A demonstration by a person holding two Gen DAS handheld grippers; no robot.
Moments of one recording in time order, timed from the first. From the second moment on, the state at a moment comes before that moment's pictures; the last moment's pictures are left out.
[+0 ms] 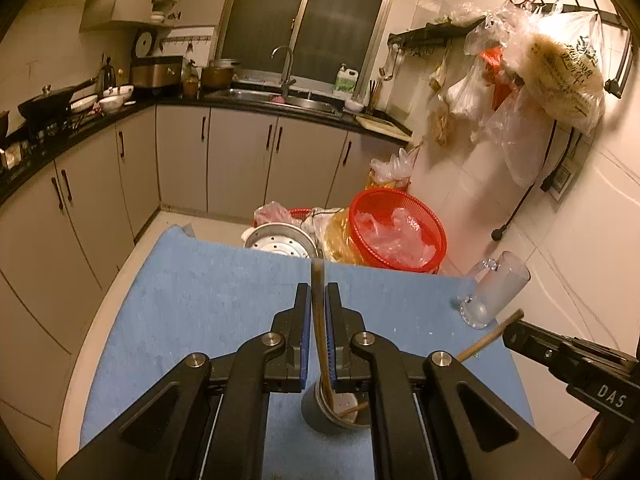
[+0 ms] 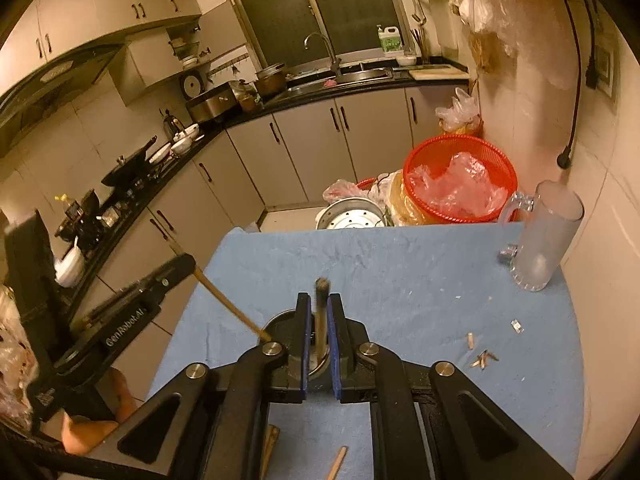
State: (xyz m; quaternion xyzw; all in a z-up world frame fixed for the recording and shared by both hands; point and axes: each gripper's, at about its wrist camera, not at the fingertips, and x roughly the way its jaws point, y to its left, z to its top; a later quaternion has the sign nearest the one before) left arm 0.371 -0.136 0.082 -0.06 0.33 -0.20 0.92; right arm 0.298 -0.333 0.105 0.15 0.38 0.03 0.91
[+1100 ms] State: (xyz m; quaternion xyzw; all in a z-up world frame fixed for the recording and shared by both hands) left arm 0.212 0.040 -0.049 -0.13 0.45 -0.09 0.88; right arm 0.141 -0.326 -0.005 0.22 0.43 0.03 0.87
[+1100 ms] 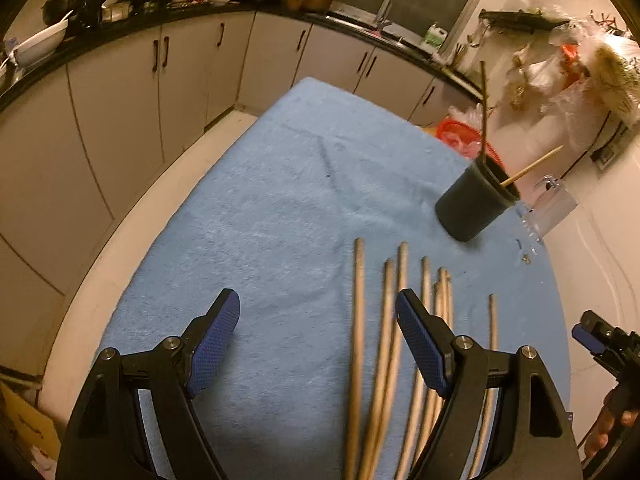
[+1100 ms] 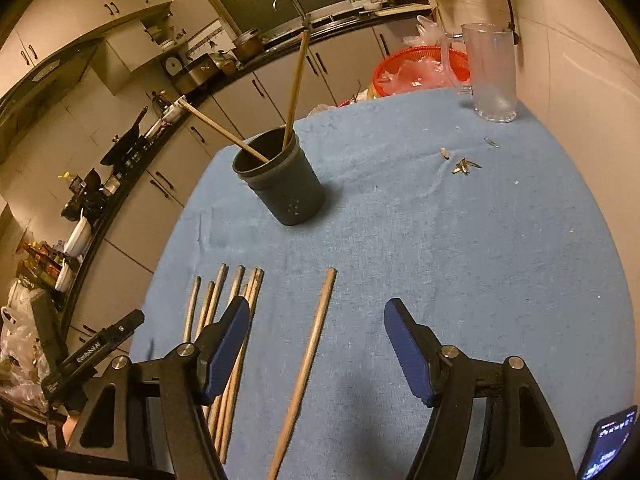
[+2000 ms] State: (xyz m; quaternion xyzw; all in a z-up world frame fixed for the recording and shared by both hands) left arm 0.320 -0.031 -0.066 -0.03 0.60 -0.11 0.79; right arm 0.213 -0.321 -0.054 0.24 0.55 0.02 0.80
